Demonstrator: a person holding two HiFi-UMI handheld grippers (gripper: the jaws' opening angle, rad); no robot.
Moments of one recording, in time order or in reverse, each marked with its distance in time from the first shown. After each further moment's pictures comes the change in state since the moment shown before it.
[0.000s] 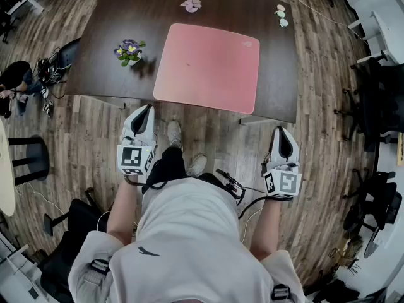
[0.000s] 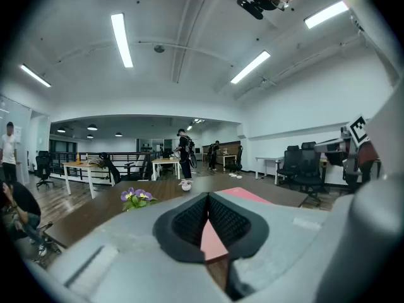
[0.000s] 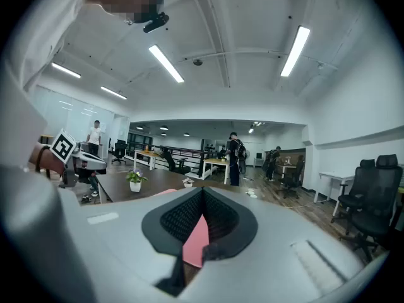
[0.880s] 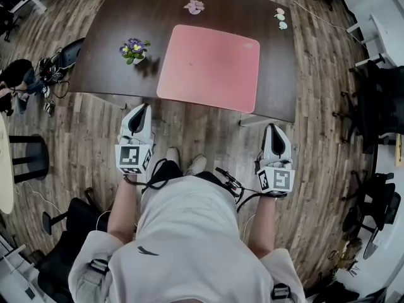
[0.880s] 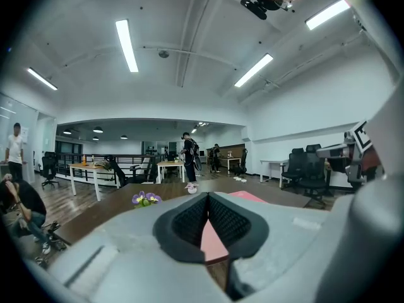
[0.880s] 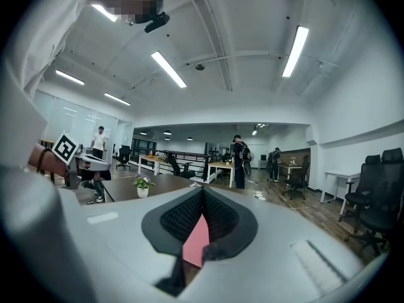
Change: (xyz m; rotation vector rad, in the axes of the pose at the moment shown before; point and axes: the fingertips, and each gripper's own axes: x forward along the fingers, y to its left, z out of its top) left arm -0.022 0.012 0.010 -0.014 -0.031 0.043; right arm -0.001 0.028 0.005 0.017 -0.037 0.040
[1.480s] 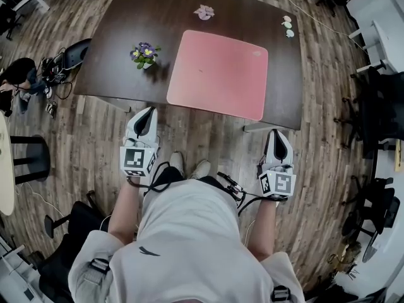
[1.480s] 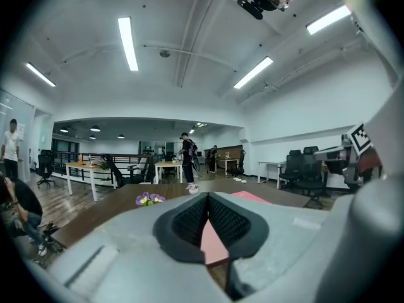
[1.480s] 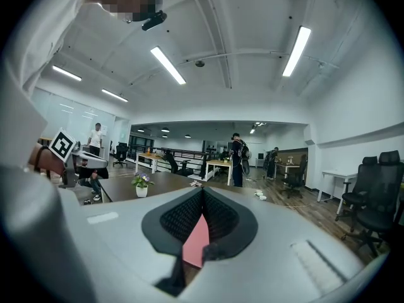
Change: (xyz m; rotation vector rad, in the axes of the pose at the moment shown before) left arm 0.002 0.028 -0.003 -0.009 -0.009 -0.032; right arm 0.018 0.024 -0.002 -0.007 0.023 -0.029
